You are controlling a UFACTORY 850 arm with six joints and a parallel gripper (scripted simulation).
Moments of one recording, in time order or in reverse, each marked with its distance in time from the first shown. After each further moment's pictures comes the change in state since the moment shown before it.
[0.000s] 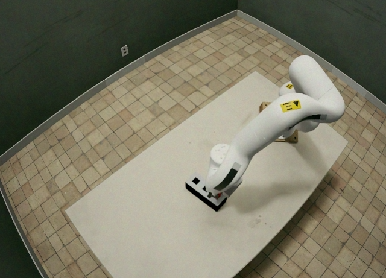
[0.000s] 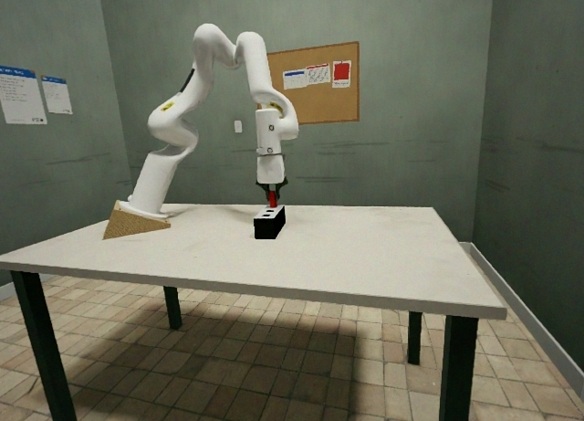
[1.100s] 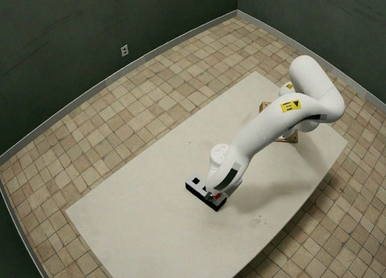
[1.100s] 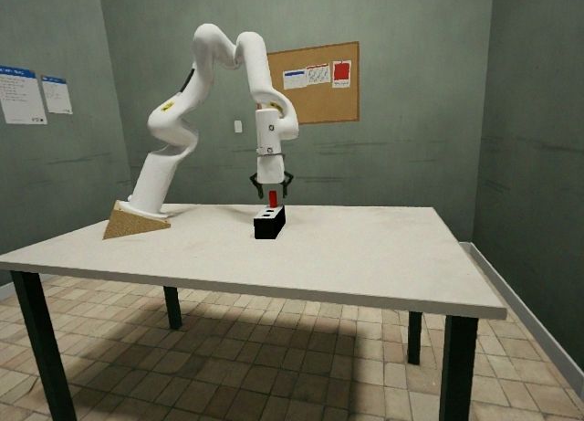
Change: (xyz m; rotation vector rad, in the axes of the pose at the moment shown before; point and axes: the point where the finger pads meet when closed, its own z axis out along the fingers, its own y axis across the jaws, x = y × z) arm 0.000 0.000 0.000 0.000 0.000 0.000
